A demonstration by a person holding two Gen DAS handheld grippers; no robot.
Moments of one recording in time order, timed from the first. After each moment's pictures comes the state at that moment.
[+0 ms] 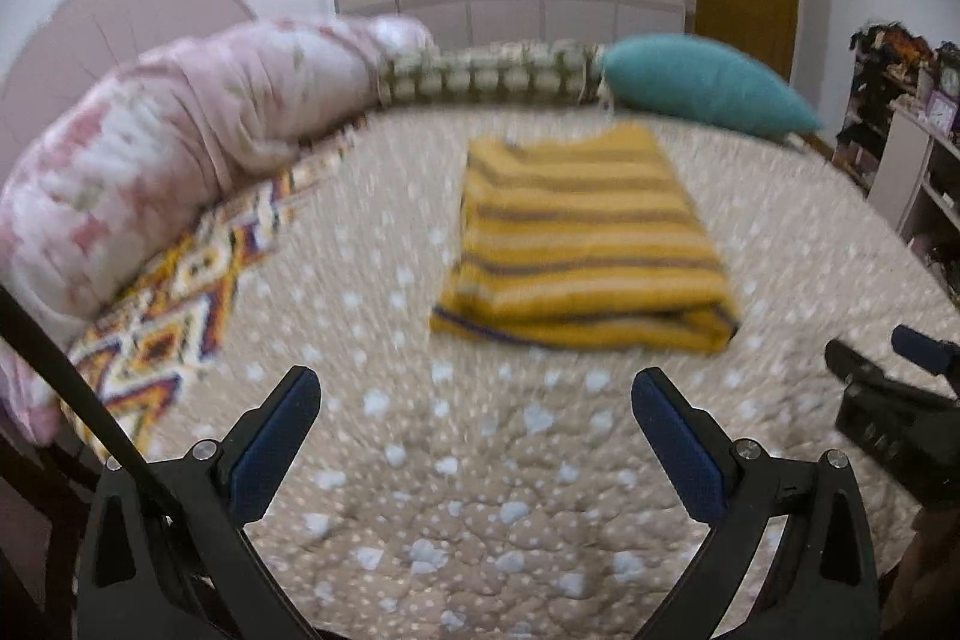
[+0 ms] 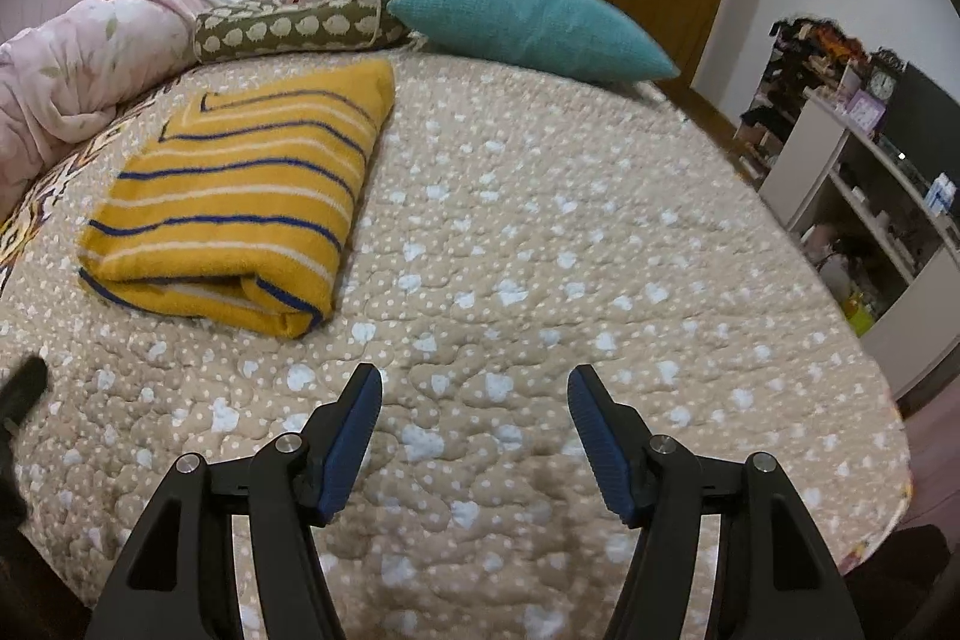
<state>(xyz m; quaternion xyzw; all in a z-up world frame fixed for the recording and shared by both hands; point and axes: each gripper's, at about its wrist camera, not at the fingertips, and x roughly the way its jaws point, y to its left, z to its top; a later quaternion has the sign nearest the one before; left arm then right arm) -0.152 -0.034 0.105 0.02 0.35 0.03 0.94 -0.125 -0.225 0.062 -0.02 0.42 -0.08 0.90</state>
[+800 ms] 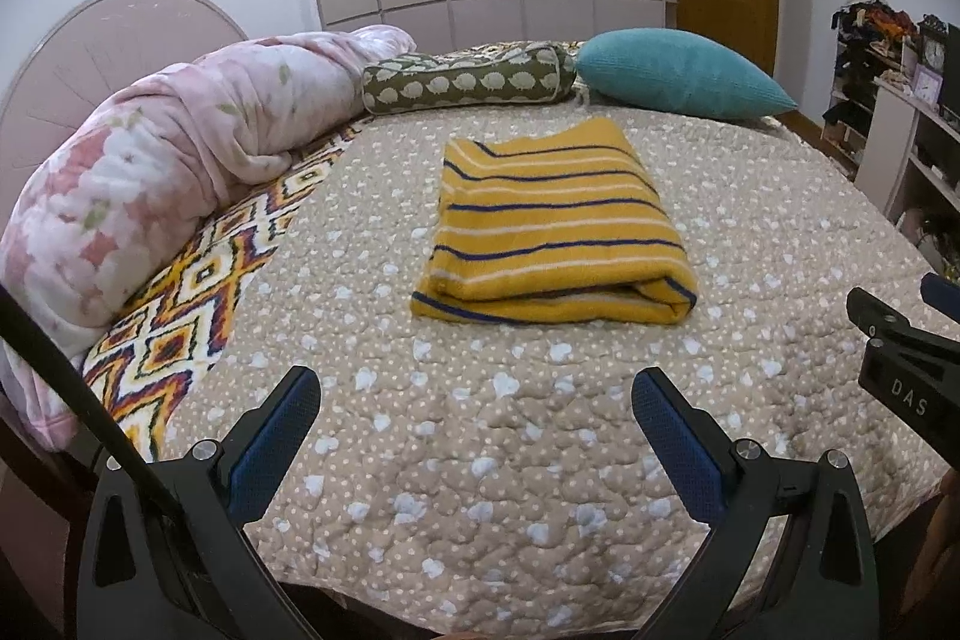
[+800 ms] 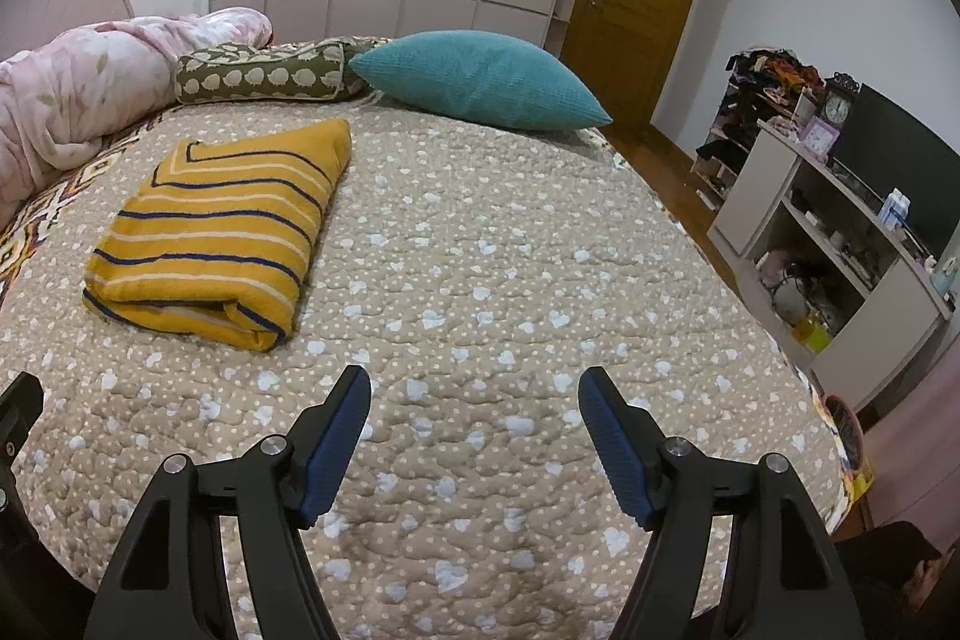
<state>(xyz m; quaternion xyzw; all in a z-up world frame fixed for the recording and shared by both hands) -0.175 -0.057 0.112 0.04 0.37 0.02 0.93 -0.162 -0.241 0.100 -0.04 0.38 -0.12 0.92</state>
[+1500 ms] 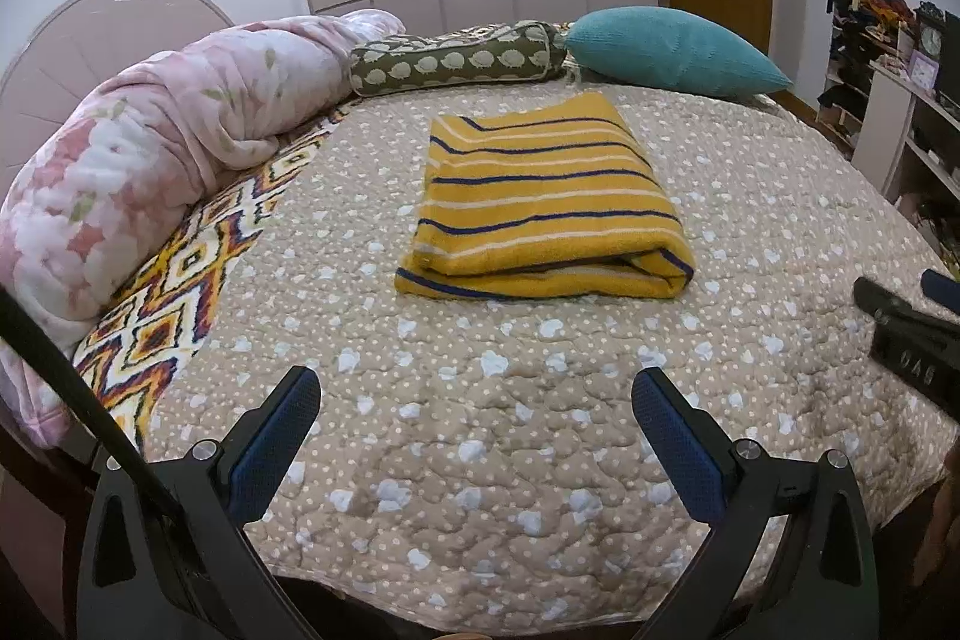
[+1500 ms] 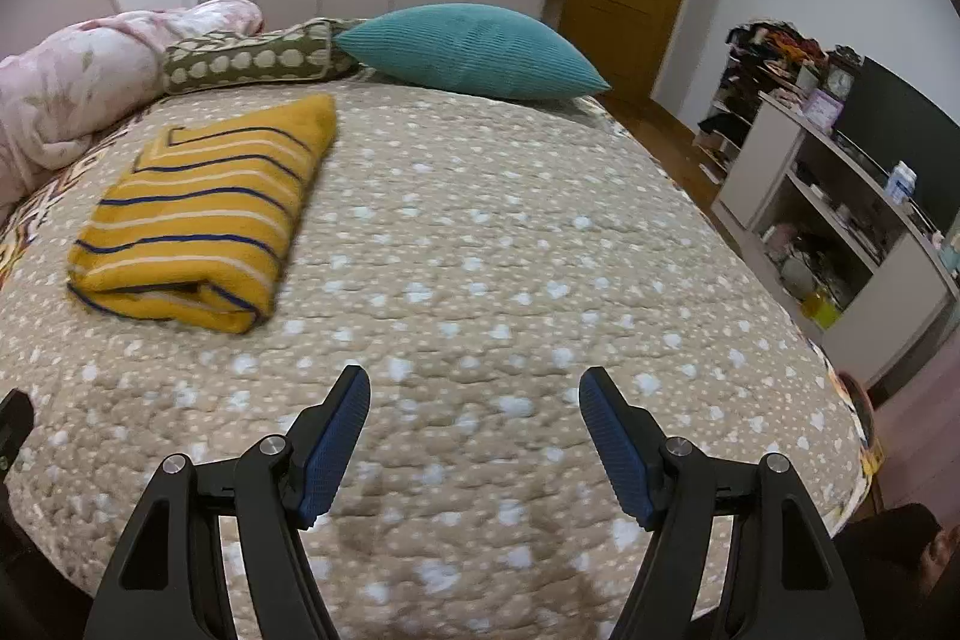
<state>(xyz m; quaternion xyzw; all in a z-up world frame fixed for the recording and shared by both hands) -0.172 -0.062 0.100 0.05 0.39 0.01 0.92 -0.156 -0.262 0.080 -0.01 0.40 -0.12 0.91</state>
